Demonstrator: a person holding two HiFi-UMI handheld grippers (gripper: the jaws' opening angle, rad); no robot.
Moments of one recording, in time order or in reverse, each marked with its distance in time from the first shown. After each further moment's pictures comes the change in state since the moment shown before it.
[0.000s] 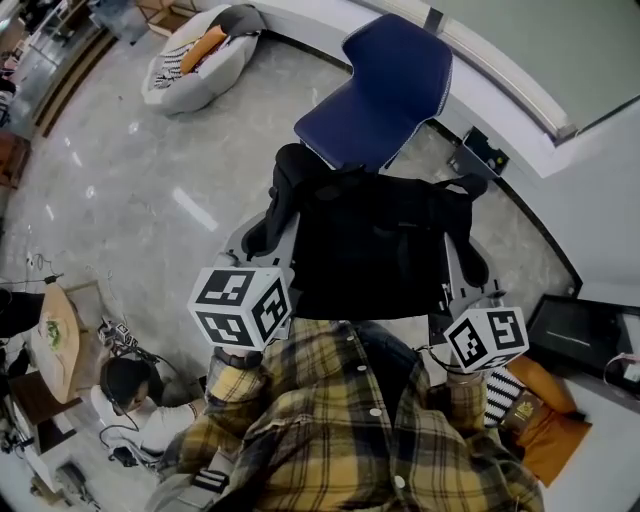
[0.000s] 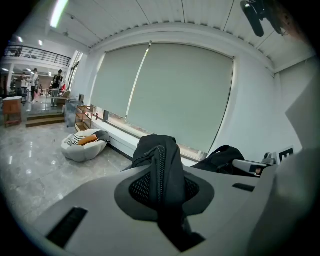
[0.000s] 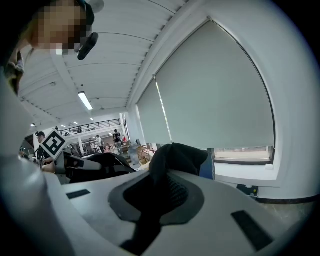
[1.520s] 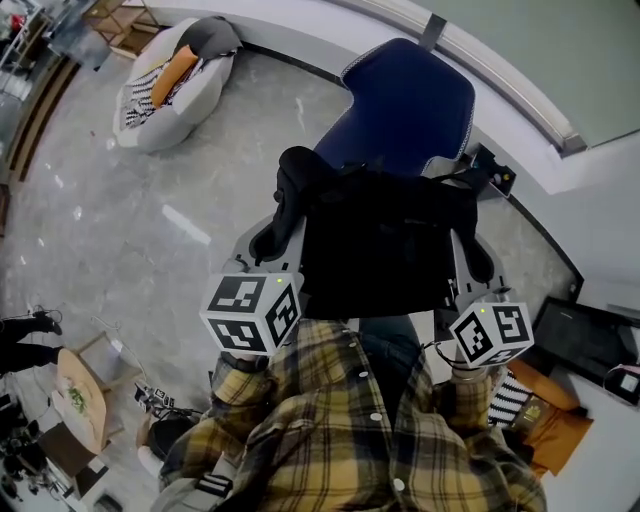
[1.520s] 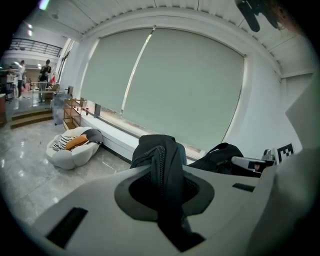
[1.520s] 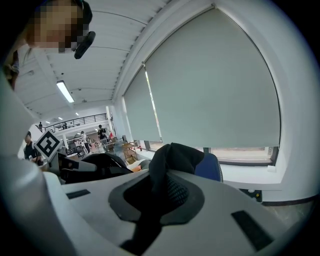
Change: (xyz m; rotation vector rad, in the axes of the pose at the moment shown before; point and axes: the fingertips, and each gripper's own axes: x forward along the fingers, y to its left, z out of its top) left arm 0.186 0.125 0.110 0.012 0.087 -0.083; right arm 0.227 -0.041 0.050 0.032 0.055 -0.144
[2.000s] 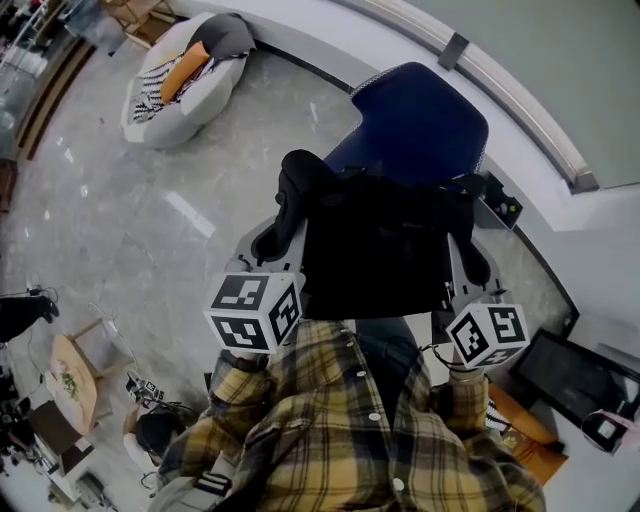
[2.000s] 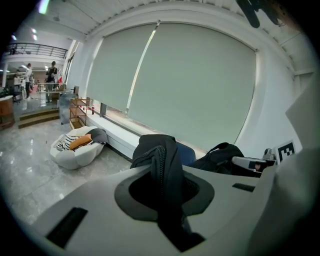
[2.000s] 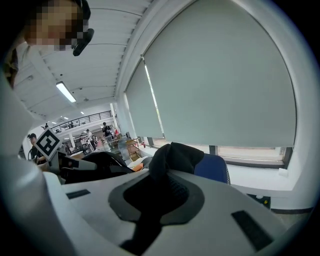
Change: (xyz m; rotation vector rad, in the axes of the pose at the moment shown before) left arm 0.072 0.013 0.040 -0.034 0.020 0.084; right arm 0.086 -0.047 0.026 0.002 0.068 0.061
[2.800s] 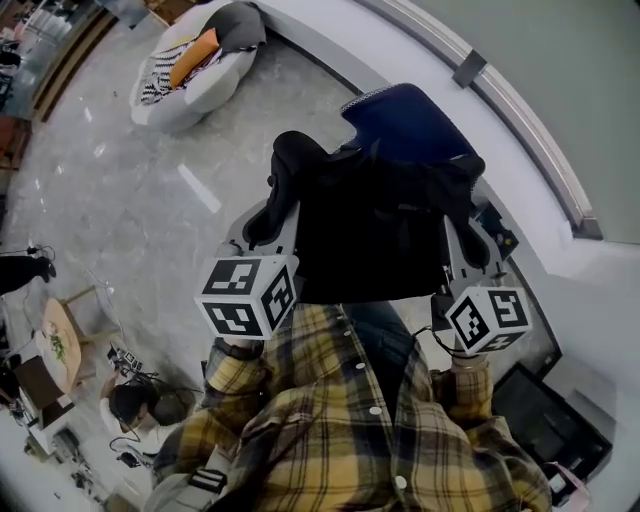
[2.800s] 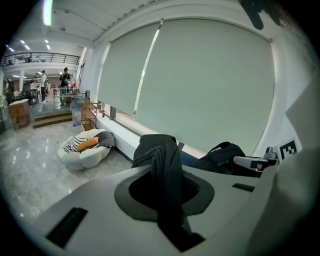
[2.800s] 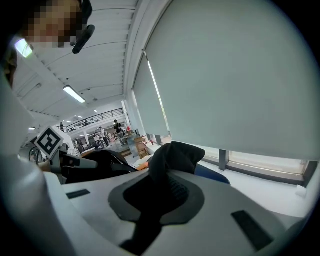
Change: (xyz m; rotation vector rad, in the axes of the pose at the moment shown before) left arm 0.091 -0.037 0.063 -0.058 -0.034 0.168; right arm 0.090 -0.097 0.067 -0.047 0.058 0.165
